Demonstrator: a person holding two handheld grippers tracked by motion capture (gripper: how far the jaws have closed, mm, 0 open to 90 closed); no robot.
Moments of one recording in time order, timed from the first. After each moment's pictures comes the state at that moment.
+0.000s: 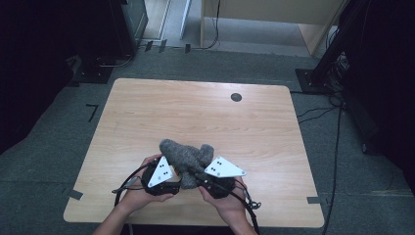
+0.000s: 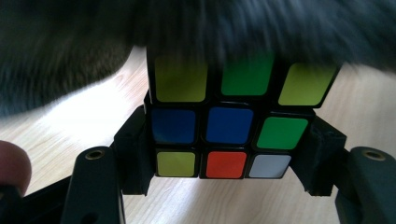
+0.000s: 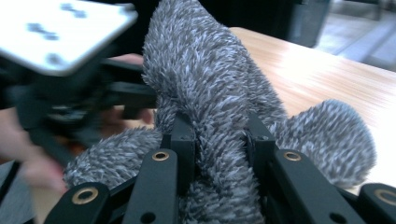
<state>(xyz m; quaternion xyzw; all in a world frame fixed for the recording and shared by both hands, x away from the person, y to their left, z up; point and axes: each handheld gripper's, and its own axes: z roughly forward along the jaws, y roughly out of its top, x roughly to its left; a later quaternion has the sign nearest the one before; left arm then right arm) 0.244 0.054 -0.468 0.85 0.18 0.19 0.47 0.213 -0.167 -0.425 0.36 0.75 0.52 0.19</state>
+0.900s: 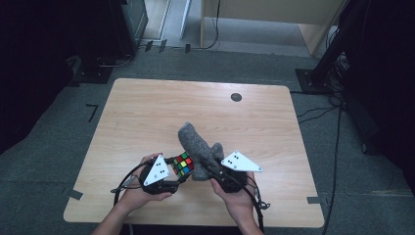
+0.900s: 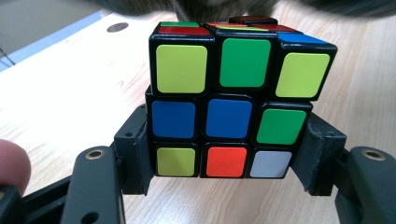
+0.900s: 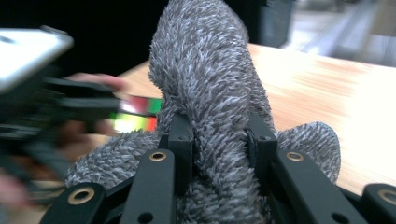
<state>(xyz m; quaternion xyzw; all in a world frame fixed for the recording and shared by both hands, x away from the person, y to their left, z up) 0.246 0.057 -0.467 0.84 0.19 0.18 0.47 0.214 -0.187 -0.418 0.40 0.71 0.55 0.19</state>
